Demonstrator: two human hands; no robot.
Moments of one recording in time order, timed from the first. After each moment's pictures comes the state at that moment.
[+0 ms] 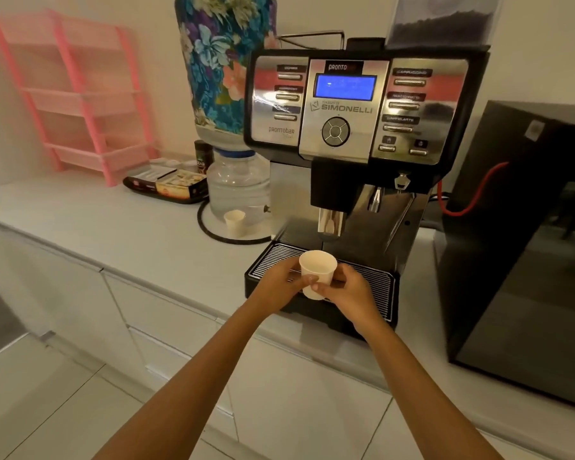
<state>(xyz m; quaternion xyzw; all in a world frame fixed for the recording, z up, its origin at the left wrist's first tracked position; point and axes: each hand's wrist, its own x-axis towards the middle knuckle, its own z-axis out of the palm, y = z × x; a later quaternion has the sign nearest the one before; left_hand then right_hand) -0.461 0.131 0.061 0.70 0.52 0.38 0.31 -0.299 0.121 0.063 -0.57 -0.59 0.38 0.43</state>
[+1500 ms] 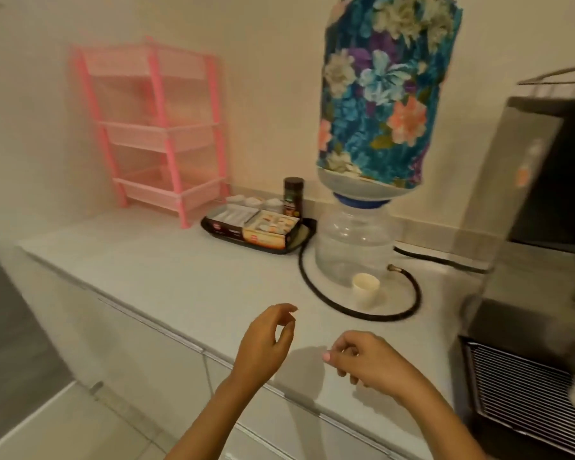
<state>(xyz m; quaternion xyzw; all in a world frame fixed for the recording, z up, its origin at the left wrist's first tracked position) -0.841 0.239 0.036 0.68 0.57 0.44 0.16 -0.639 0.225 0.099 -0.57 -0.69 0.41 0.17</state>
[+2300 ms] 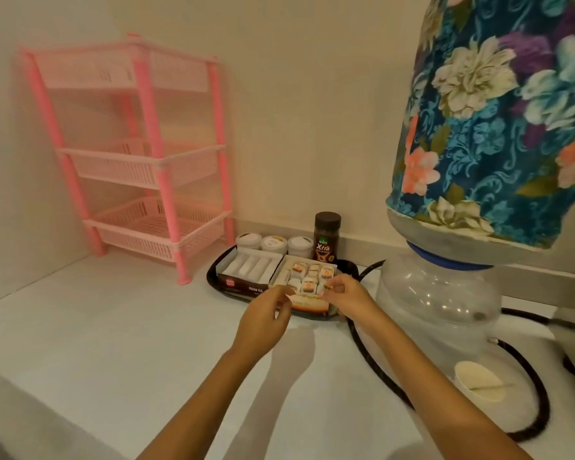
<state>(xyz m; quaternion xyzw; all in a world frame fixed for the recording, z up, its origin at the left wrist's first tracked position) -1.035 0.525 0.071 0.71 0.54 0.42 0.15 -0.847 0.579 0.092 -0.60 -0.60 0.40 0.34</state>
